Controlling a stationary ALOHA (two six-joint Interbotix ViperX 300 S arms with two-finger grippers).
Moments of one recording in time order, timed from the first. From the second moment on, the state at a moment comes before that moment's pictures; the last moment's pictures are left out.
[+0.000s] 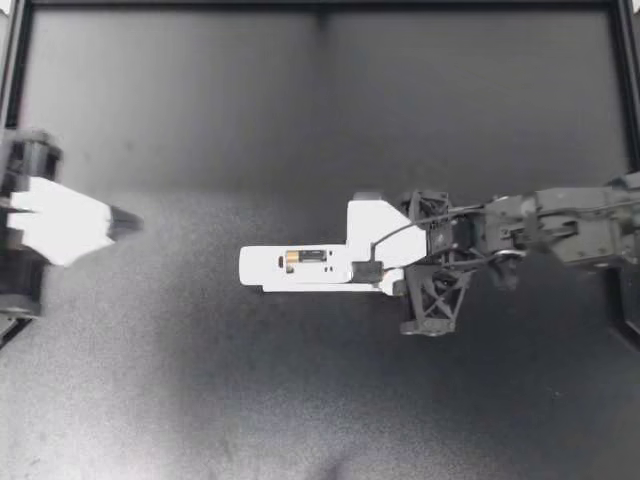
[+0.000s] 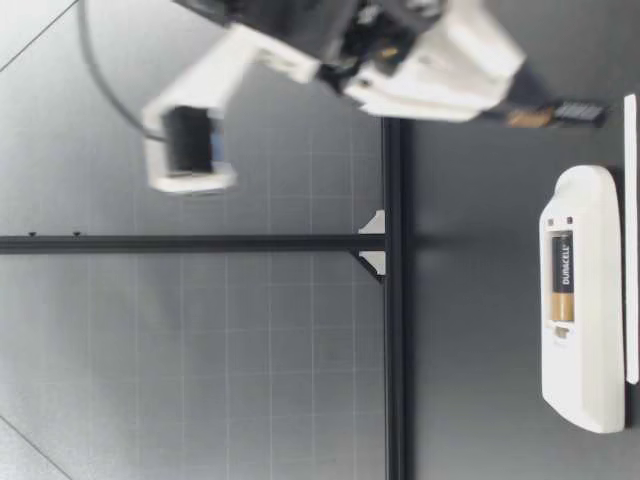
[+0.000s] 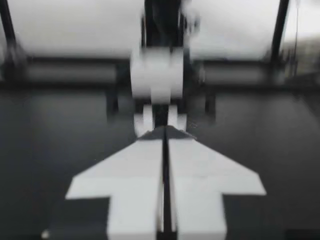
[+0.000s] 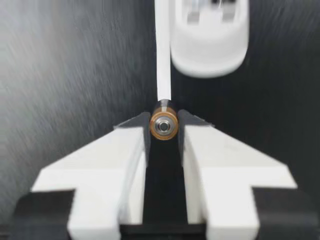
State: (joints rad) left arm 0.00 -0.82 1.19 0.00 -0.24 -0.01; right arm -0.04 0.02 0.67 -0.02 0.37 0.01
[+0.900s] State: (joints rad) left arm 0.05 -0.12 0.91 -0.01 0.02 0.00; right arm -0.07 0.09 0.92 0.00 -0.60 0.01
